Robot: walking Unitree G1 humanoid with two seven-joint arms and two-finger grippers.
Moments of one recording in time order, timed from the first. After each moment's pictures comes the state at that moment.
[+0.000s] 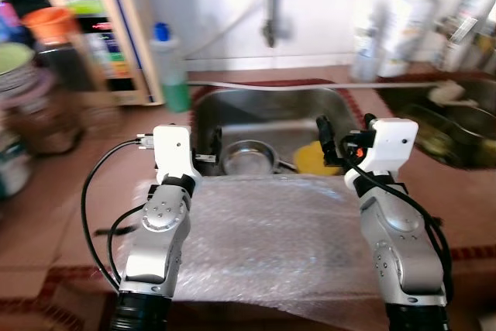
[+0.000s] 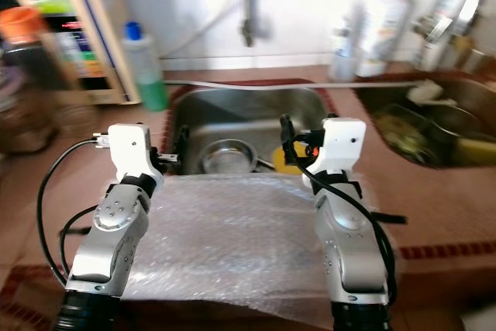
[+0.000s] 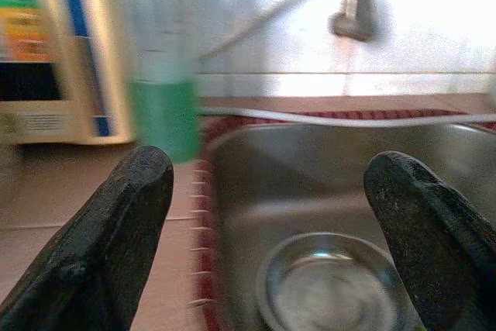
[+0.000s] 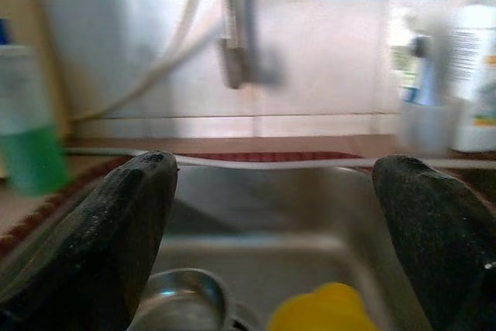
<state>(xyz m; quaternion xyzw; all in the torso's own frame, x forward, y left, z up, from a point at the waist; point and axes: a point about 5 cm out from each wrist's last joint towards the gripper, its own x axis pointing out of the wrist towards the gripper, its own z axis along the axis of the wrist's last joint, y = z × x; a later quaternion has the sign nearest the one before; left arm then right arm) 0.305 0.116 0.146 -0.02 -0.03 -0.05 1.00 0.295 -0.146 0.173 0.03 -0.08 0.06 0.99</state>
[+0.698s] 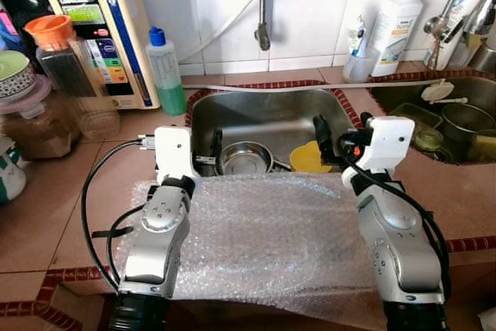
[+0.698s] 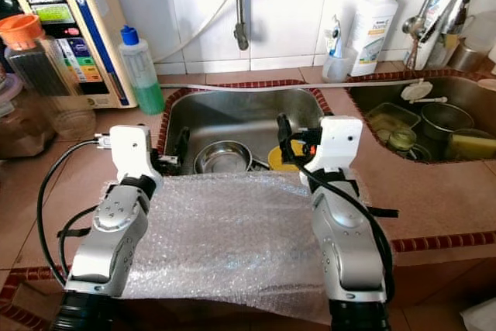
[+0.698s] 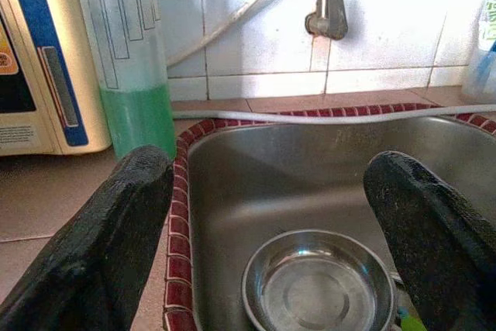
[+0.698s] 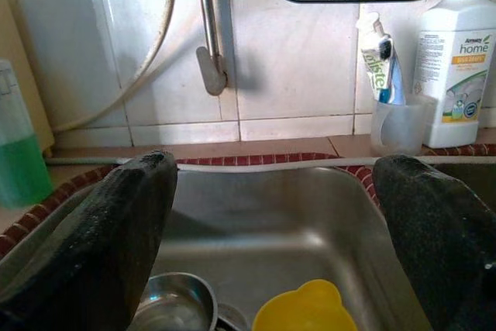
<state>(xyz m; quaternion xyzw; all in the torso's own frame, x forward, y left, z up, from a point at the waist) 0.305 0.116 0.143 -0.01 -0.02 -0.06 1.00 0.296 -0.144 0.175 0.04 -0.08 0.06 0.99</state>
